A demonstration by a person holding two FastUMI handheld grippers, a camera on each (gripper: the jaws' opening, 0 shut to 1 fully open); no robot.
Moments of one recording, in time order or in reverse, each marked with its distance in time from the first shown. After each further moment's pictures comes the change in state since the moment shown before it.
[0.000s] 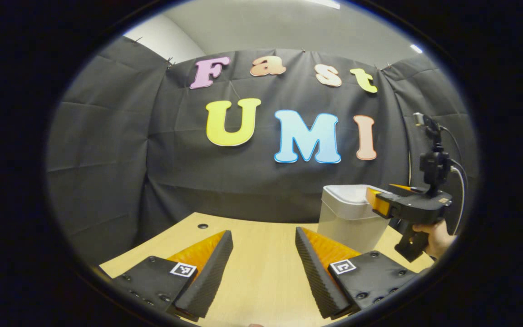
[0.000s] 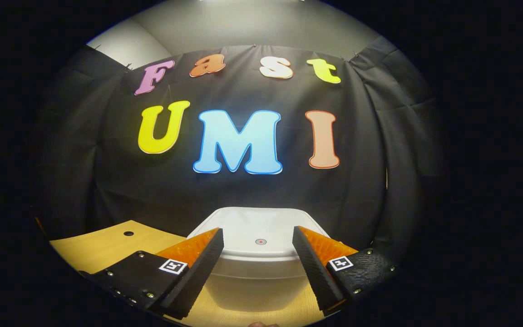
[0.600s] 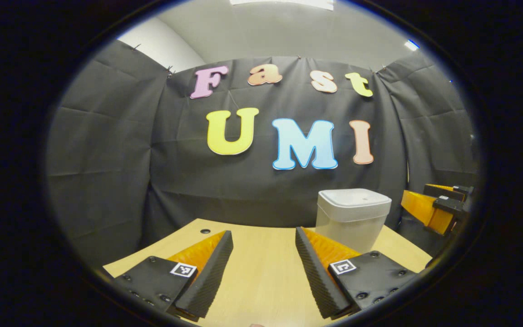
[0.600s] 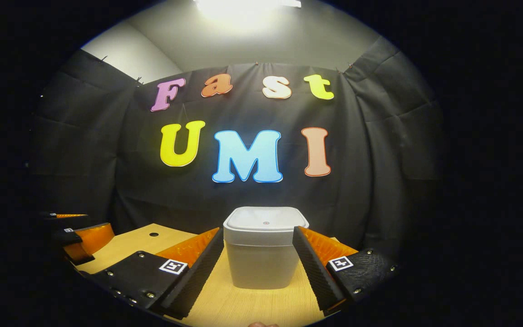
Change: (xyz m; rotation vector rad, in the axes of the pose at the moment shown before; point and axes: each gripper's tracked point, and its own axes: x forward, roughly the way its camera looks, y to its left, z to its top) left arm -0.027 -0.015 0.010 0.026 -0.049 -0.002; right arm -0.151 0.018 0.032 0.003 -0.042 0.025
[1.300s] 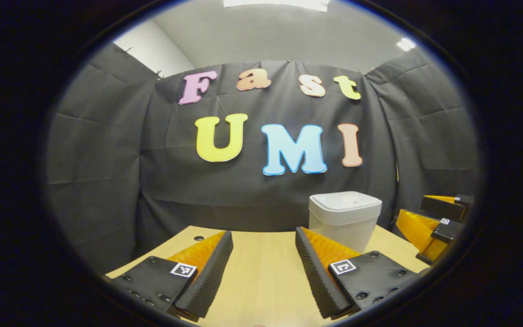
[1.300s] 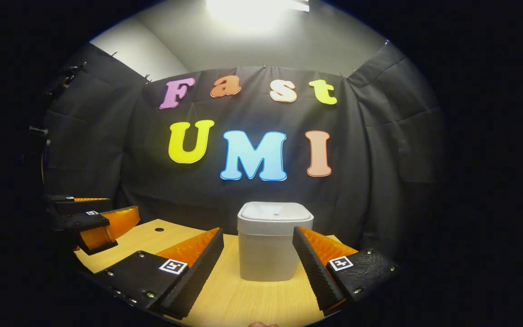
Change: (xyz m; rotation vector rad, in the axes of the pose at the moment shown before) left arm 0.000 -0.003 0.013 0.031 -0.019 -0.077; right arm -0.030 0.029 -0.006 -0.020 -0.007 -0.009
